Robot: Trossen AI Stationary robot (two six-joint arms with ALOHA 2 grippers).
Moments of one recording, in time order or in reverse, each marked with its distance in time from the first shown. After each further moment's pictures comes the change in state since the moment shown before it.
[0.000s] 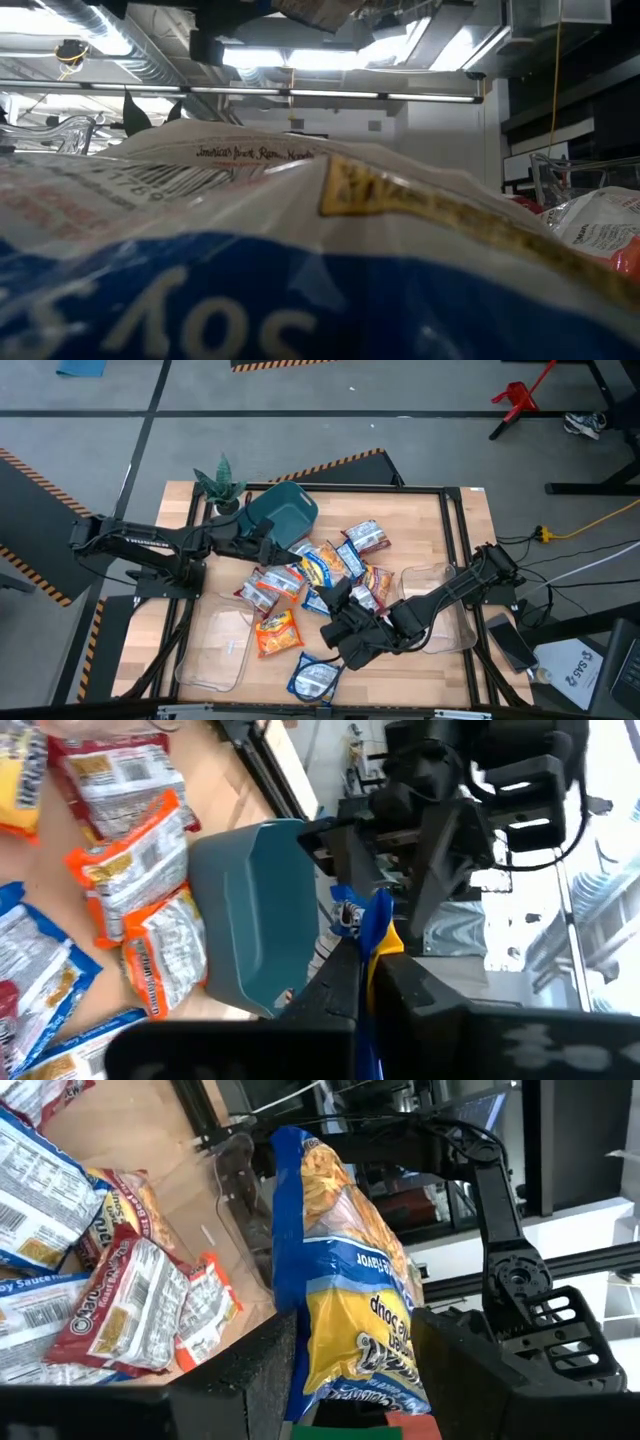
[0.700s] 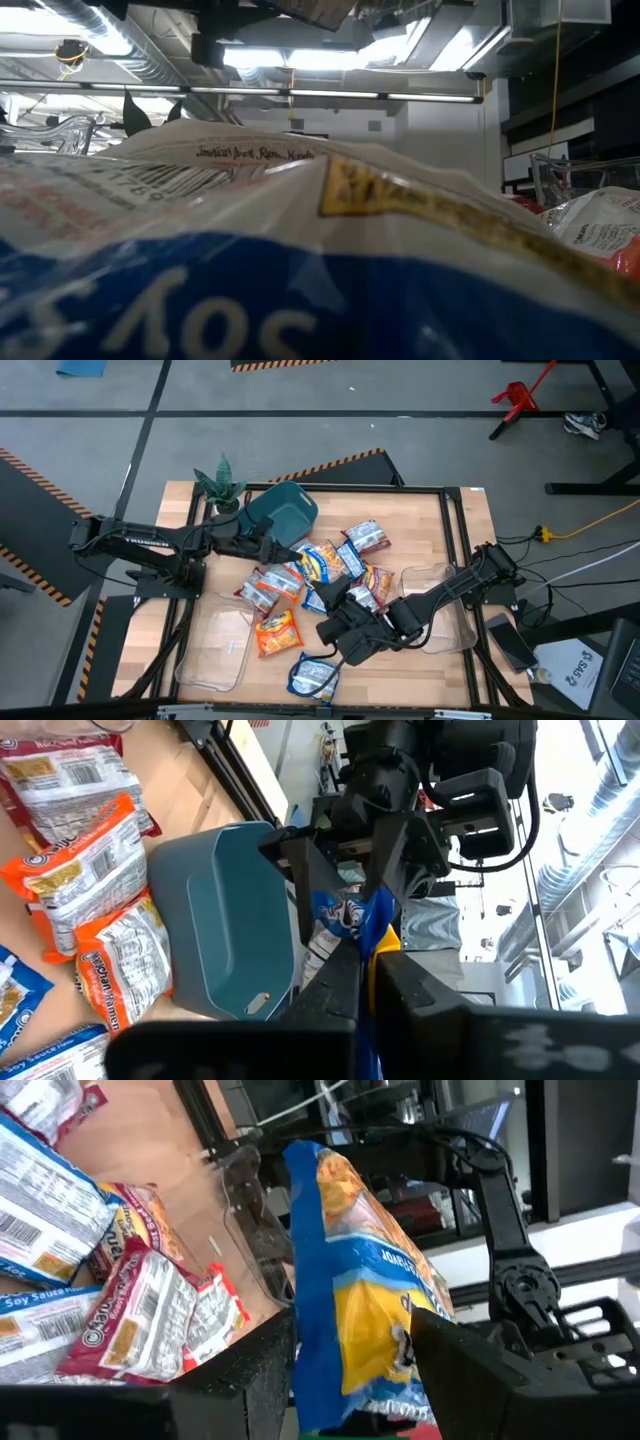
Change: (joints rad) left arm 0.022 0.000 0.001 -0.007 -0.022 0.006; right arm -0.001 0.001 -0.001 0.121 0.030 -0.110
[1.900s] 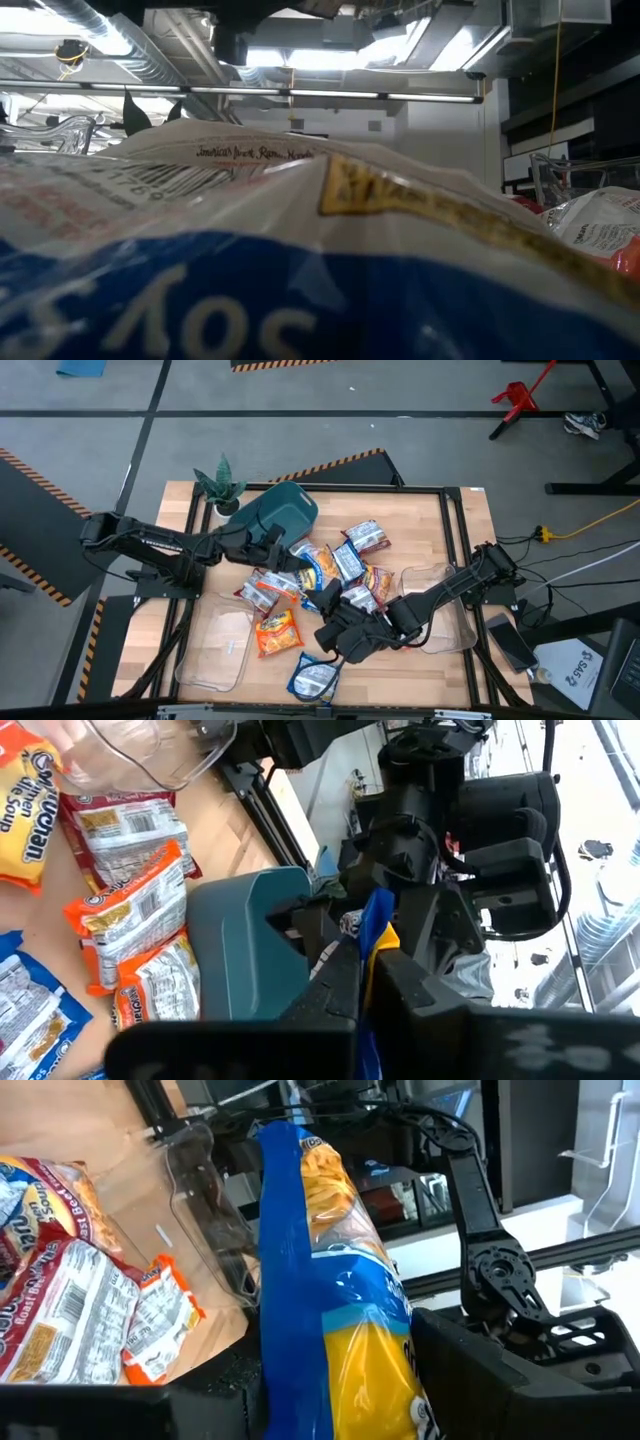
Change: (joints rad) left arm -0.072 0.144 0.000 0.242 -0.009 -0.026; right arm -0.019 0.001 0.000 0.038 -0.146 -0.045
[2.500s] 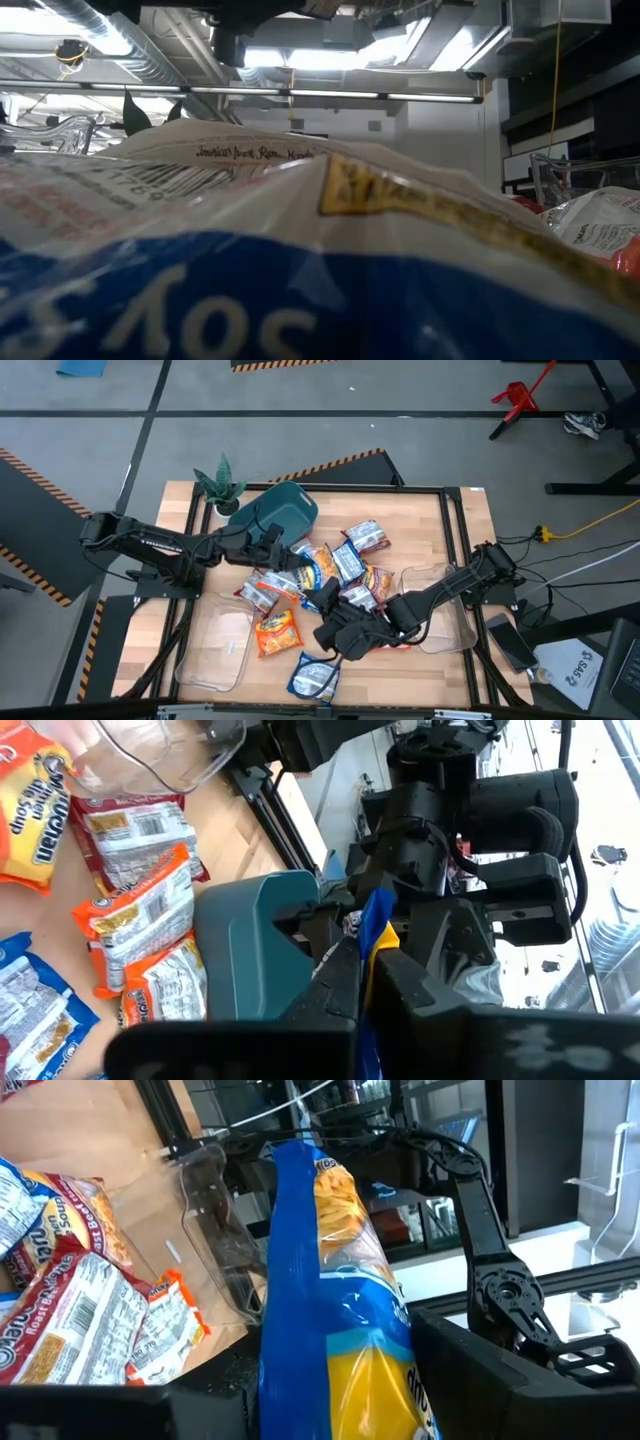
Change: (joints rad) left arm -0.013 0.000 0.000 -0.003 -0.083 -0.022; right arm -0.005 0.000 0.000 -0.007 -0.043 0.006
